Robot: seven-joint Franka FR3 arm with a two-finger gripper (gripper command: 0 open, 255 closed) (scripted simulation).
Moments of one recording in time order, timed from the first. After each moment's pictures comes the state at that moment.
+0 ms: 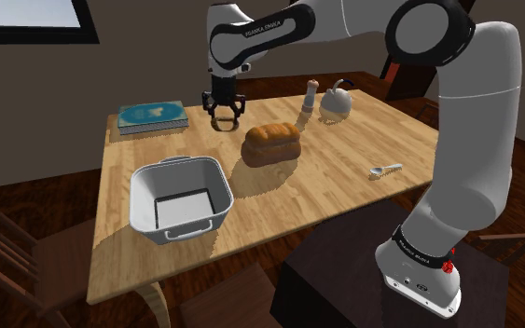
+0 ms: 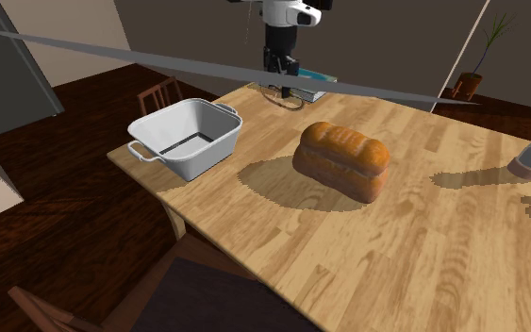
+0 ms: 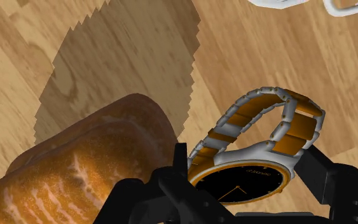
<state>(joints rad) -0.03 0.47 0.26 -1.53 -0.13 1.99 1.07</state>
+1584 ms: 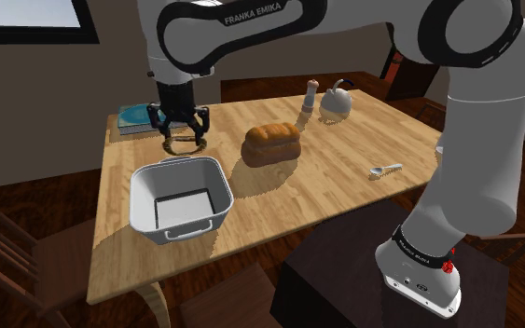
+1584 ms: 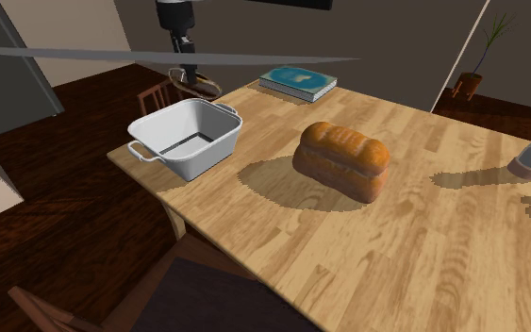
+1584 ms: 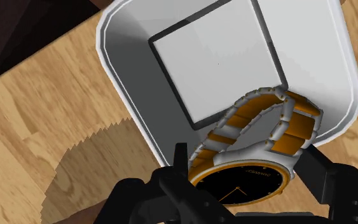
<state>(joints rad) 0.22 0.39 0.38 -1.54 -0.15 1.90 1.44</state>
